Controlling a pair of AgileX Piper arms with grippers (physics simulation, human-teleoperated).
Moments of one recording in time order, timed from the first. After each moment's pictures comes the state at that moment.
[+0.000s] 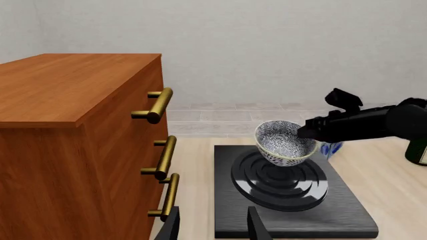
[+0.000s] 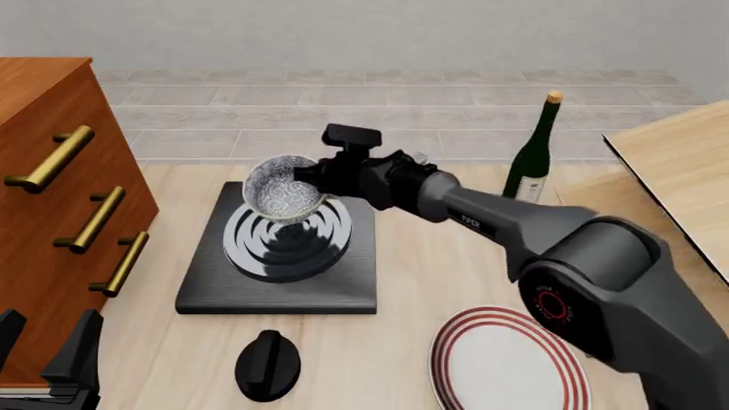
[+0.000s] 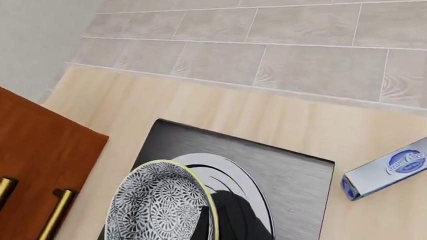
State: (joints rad) left arm 0.00 0.01 0.00 0.00 0.00; right arm 0.63 2.27 -1.85 0.20 0.45
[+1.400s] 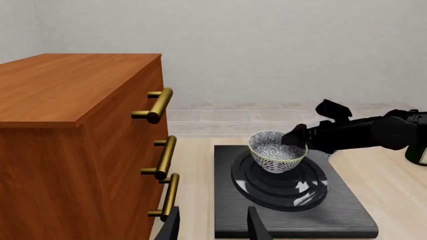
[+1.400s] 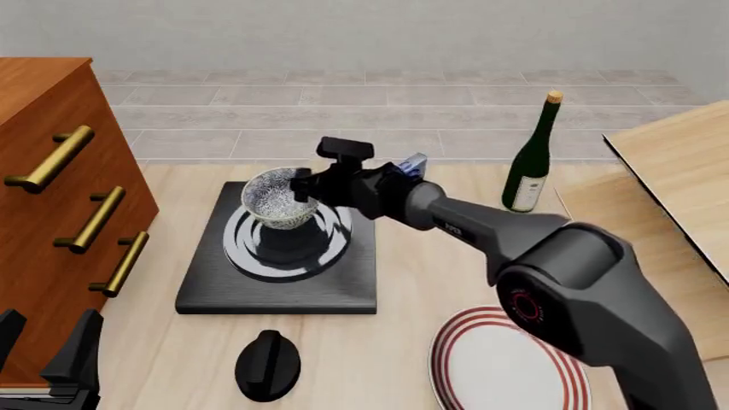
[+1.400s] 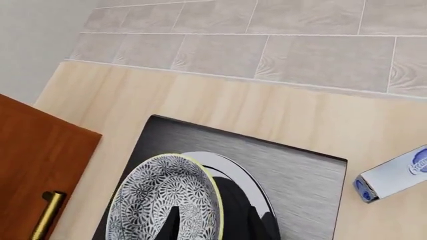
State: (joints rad) left arm 0.00 0.01 0.00 0.00 0.00; right arm 0.63 2.36 -1.91 0.20 0.46
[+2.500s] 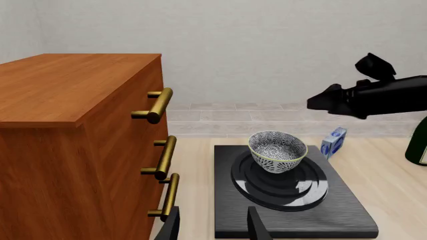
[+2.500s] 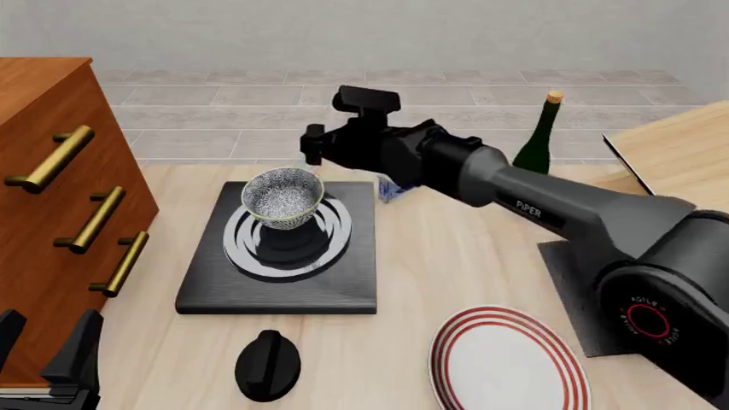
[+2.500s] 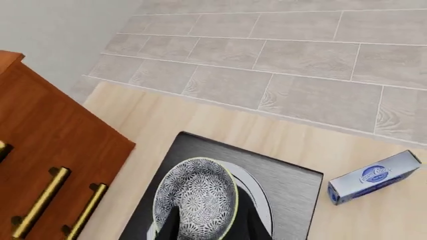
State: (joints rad) left arm 0.00 0.01 0.00 0.00 0.00; right arm 0.63 2.05 -1.71 0.19 0.37
